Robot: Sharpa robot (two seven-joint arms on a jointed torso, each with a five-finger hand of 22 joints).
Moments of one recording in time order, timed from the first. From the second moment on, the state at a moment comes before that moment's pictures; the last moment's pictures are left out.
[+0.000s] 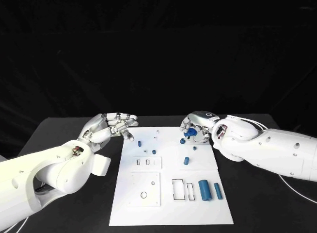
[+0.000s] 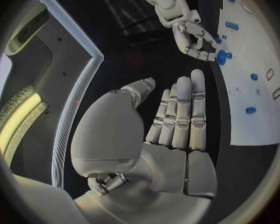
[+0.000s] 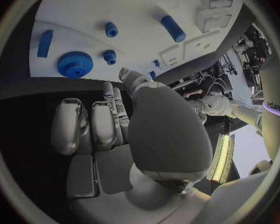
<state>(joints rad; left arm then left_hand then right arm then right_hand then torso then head) 1.17 -0.97 0.01 1.73 -0.14 -0.33 0.41 1.31 -0.19 0.48 0.11 0.20 0.87 0.21 0.25 0.23 1.13 0.13 0.11 0.11 1.13 0.05 0.88 0.65 0.18 1.05 0.14 0.72 0.41 1.31 -0.76 -0.13 1.39 -1.53 -0.32 -0.11 1.46 -0.28 0.40 0.21 0.16 1.00 0.12 0.17 0.28 1.14 0.08 0.06 0.11 1.46 -0.01 1.26 1.14 0.08 1.43 0.09 1.29 1.19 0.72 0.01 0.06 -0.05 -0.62</state>
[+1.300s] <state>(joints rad) 1.17 -0.98 0.01 1.74 -0.15 -0.31 0.40 1.31 -0.19 0.49 0.11 0.20 0.87 0.21 0.25 0.23 1.13 0.13 0.11 0.11 1.12 0.06 0.90 0.65 0.18 1.03 0.15 0.75 0.43 1.29 -0.71 -0.14 1.34 -1.61 -0.26 -0.16 1.47 -0.27 0.44 0.24 0.18 1.03 0.13 0.18 0.33 1.21 0.07 0.08 0.13 1.46 -0.01 1.33 1.19 0.07 1.44 0.09 1.36 1.28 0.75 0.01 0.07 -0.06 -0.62</state>
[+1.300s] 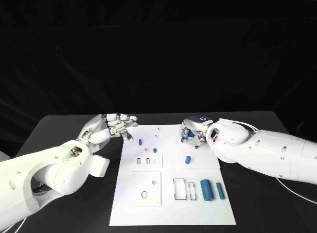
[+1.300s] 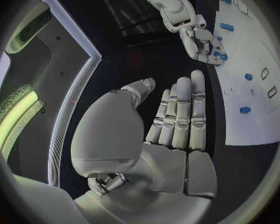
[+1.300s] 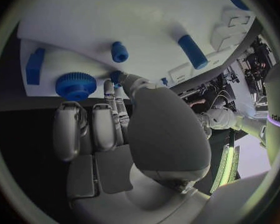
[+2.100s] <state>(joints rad) 1.17 -0.98 0.01 1.73 -0.15 -0.30 0.40 1.31 -0.19 0.50 0.11 0.20 0.87 0.21 0.25 0.23 1.13 0.13 0.11 0.11 1.12 0.06 0.90 0.65 0.18 1.02 0.14 0.76 0.44 1.28 -0.69 -0.14 1.35 -1.63 -0.39 -0.18 1.48 -0.21 0.52 0.19 0.13 1.08 0.12 0.22 0.37 1.26 0.06 0.09 0.14 1.47 -0.02 1.35 1.20 0.07 1.45 0.09 1.38 1.31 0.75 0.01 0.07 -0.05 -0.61</state>
